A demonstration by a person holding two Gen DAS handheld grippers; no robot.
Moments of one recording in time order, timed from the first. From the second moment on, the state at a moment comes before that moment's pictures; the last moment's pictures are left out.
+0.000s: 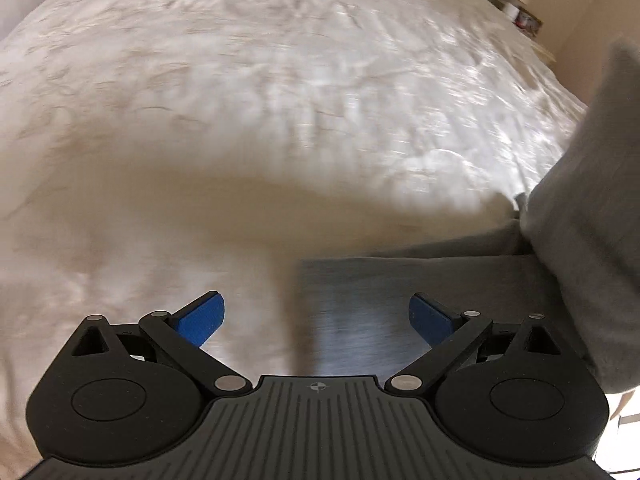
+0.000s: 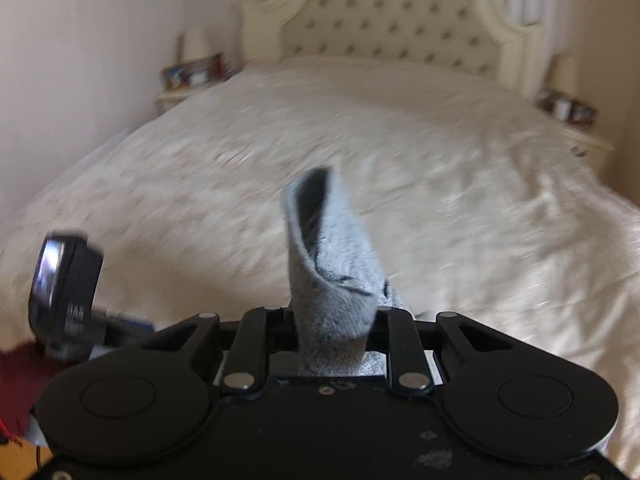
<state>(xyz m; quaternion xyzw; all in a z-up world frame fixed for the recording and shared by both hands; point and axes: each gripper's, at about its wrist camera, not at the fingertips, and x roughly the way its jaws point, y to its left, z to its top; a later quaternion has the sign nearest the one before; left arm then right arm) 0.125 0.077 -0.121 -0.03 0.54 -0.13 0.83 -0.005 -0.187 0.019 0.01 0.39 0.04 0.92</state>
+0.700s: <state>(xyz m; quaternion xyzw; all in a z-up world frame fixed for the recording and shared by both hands) 0.077 -0.090 -0.126 0.08 0.51 -0.28 0.81 -0.036 -0.396 0.025 0.15 0.39 -0.16 0.89</state>
